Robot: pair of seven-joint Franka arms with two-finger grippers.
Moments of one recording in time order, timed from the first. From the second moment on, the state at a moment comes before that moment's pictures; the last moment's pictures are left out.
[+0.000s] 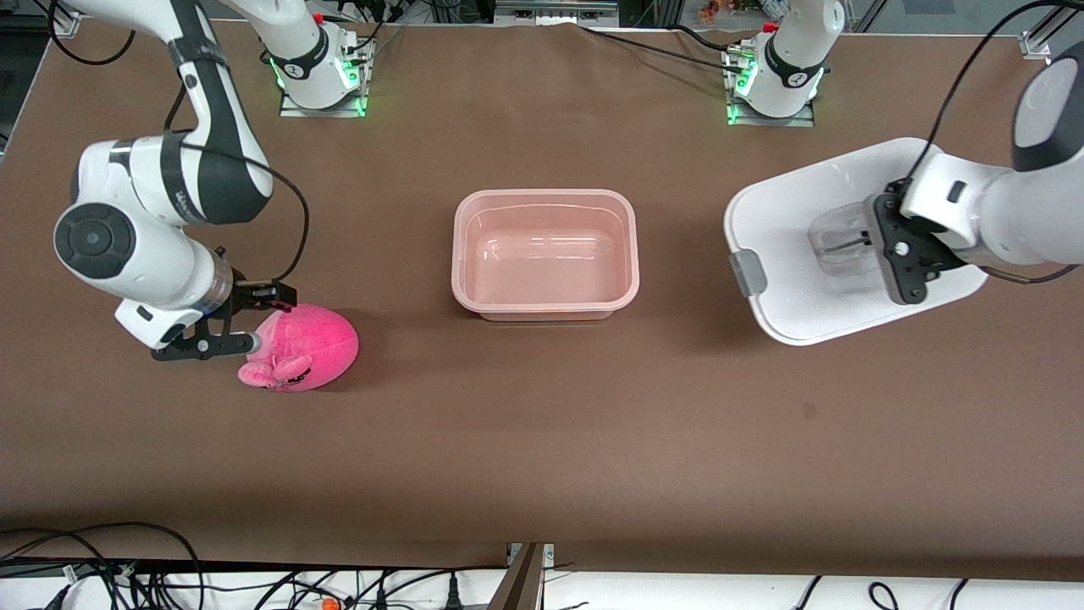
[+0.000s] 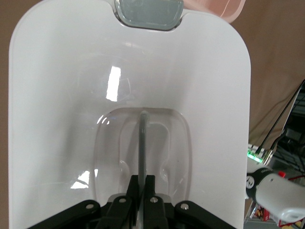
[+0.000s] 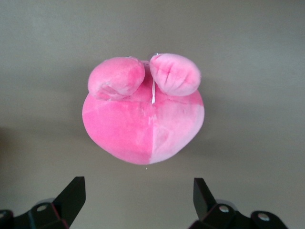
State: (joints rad) left arm 0.27 0.38 -0.46 -1.27 0.10 1.24 1.05; right arm 0.24 0.39 -0.09 -1.64 -0.03 1.90 0.02
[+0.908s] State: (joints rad) left arm 0.23 0.39 -0.47 -1.27 0.12 1.24 1.06; right arm 0.20 0.55 -0.09 -1.64 0.06 2.07 -0.12
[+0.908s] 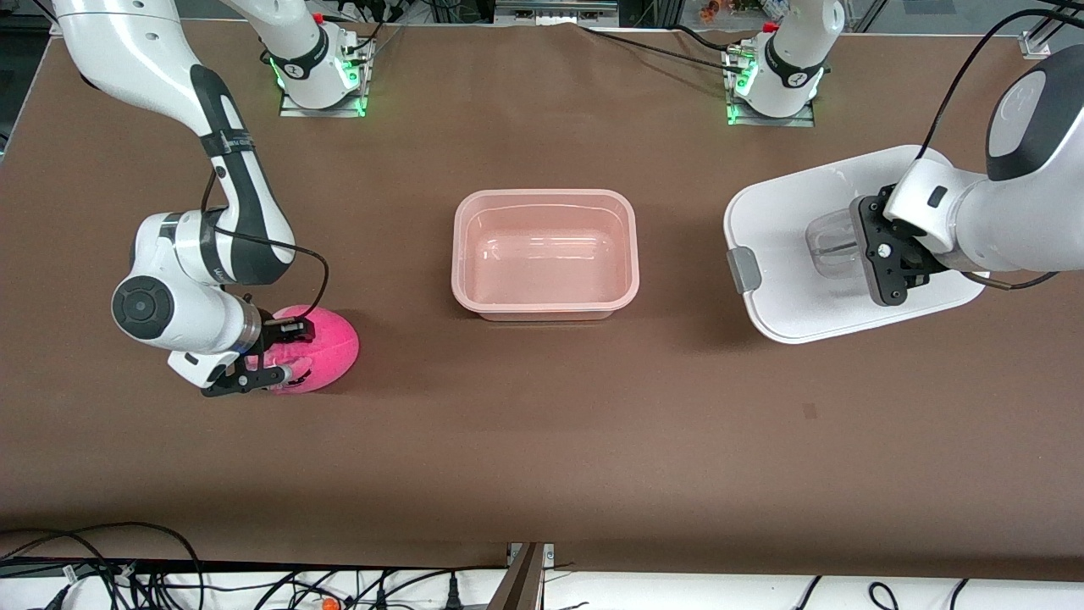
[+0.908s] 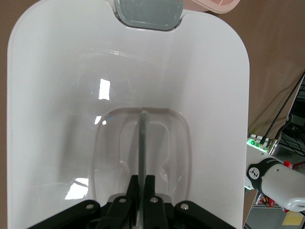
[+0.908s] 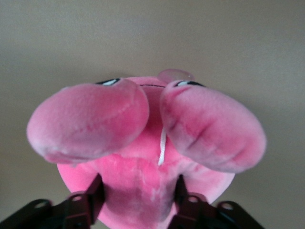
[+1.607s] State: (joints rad) left arm 0.23 0.39 -0.47 -1.27 0.12 1.24 1.06; right arm 0.20 0.54 -0.08 -1.59 0.06 2.07 -0.18
